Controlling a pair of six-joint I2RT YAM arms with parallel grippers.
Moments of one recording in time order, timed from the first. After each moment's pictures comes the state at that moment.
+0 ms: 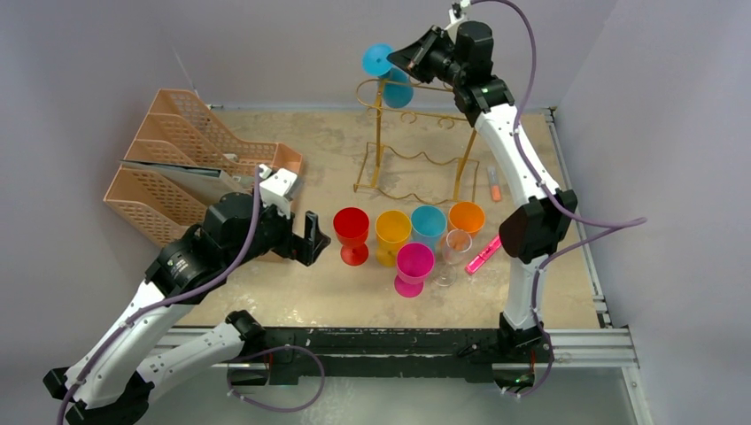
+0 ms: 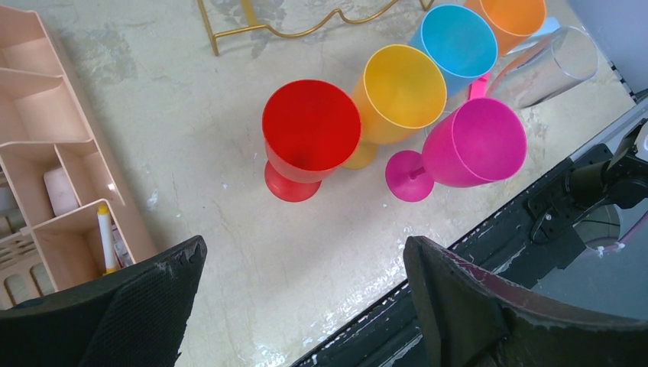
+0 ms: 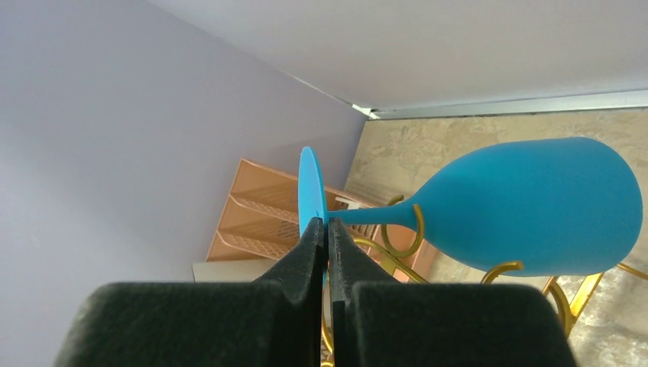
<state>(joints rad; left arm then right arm) -0.73 0.76 1.12 -0.85 -0.03 -0.27 0.33 2.02 2.22 -0.31 -0.38 0.90</state>
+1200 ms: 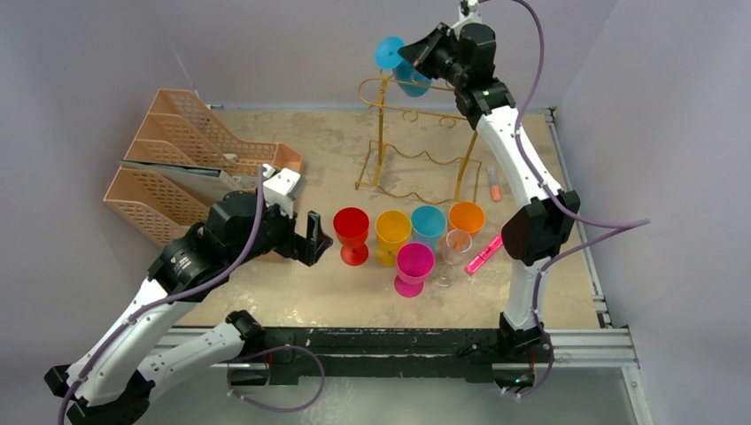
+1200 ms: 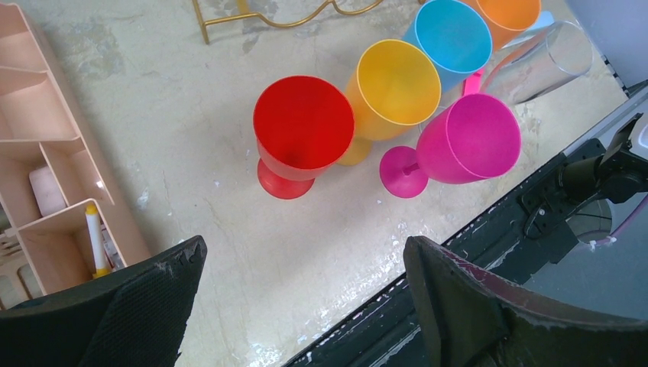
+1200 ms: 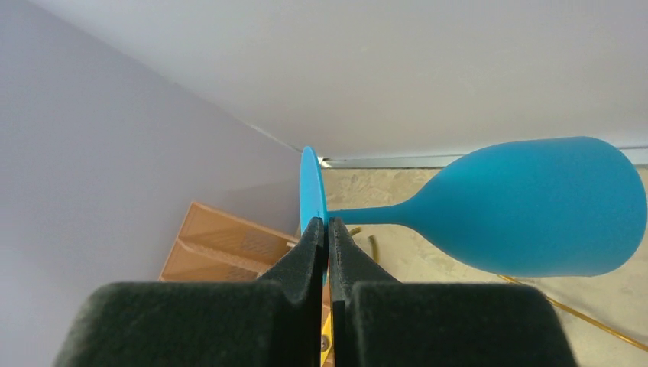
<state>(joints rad) -0.73 0.78 1.12 -0.85 -0.02 -0.28 0.33 1.99 2.16 -0.23 -0.19 0.80</state>
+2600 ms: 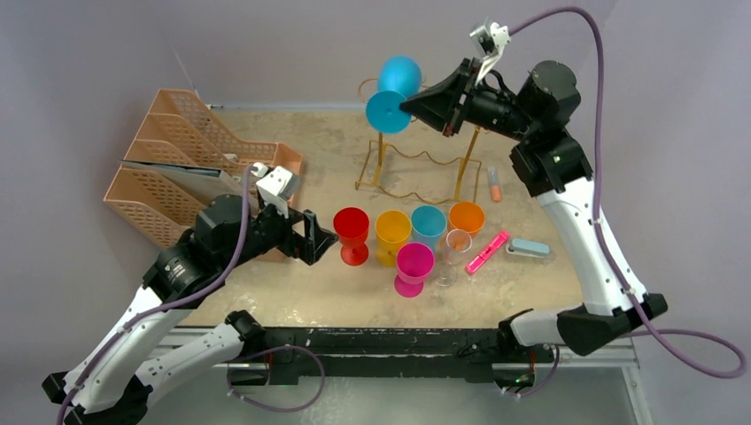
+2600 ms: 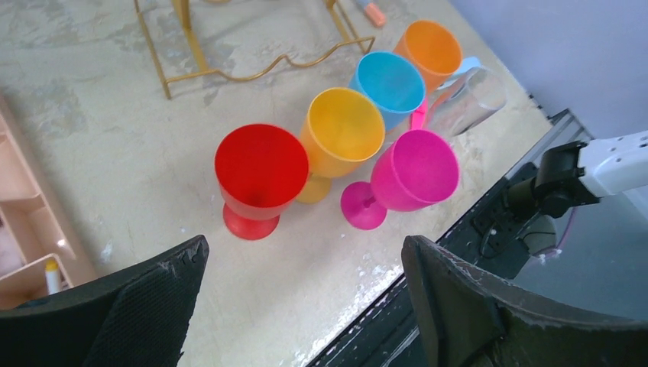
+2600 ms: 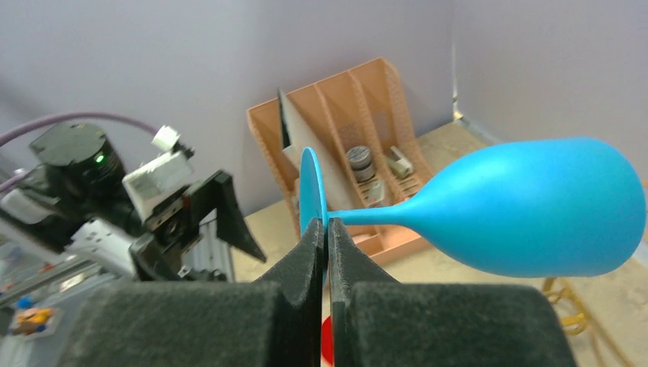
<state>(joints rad) -0.73 0.74 1.10 -0.74 0.05 -0.29 0.41 1.38 1.78 -0.24 -0.76 0.35</state>
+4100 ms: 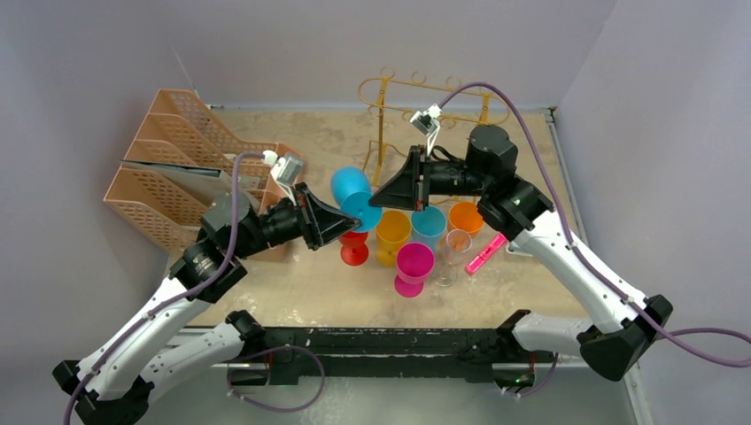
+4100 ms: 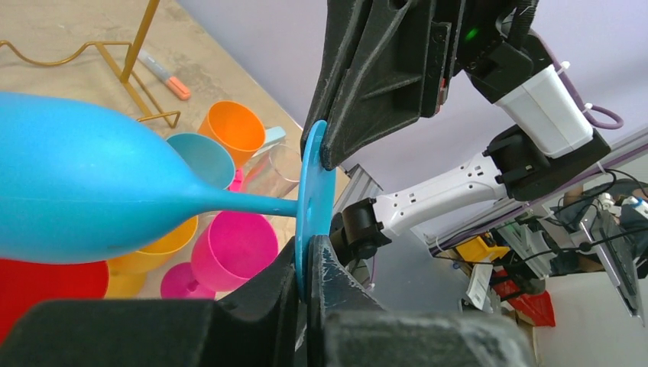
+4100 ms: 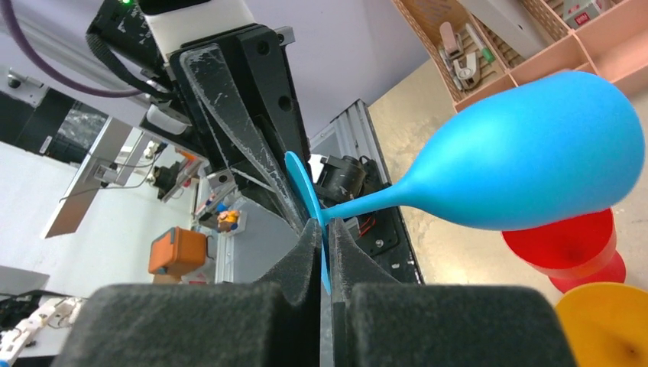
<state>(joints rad) -0.73 0.76 0.95 -0.20 0.39 -0.64 0.65 1.20 1.30 -0.23 -0.81 0.66</state>
